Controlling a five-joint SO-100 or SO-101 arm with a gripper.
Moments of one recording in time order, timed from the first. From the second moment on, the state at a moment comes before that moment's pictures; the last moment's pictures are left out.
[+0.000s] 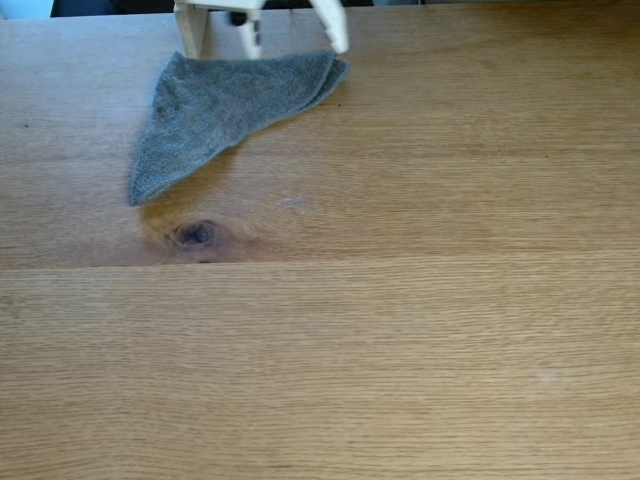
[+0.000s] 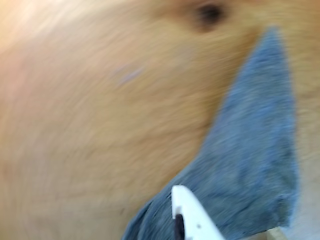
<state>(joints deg) 16.9 117.2 136.5 51.4 13.9</state>
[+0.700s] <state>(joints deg) 44.8 67.5 127.3 27.3 -9.3</state>
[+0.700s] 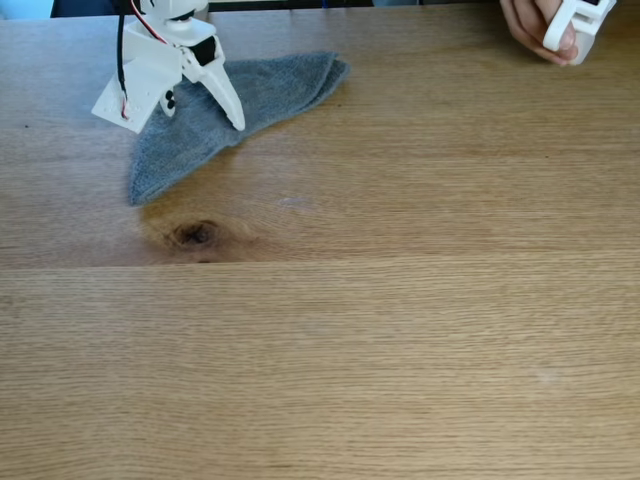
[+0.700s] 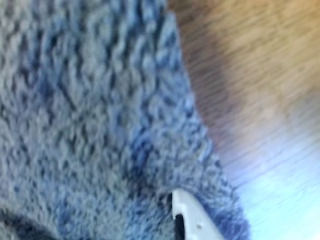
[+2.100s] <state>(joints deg) 31.6 89.9 125.6 47.4 -2.6</state>
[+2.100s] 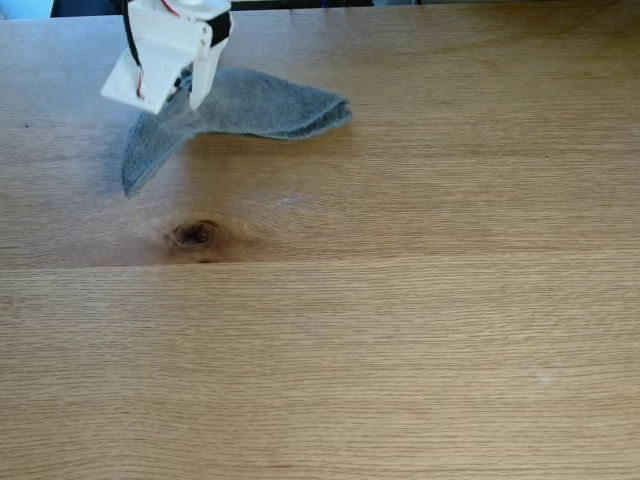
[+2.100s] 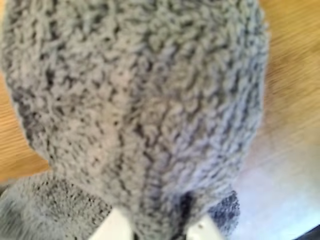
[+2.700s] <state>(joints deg) -10.1 104.7 125.7 57.8 14.2</state>
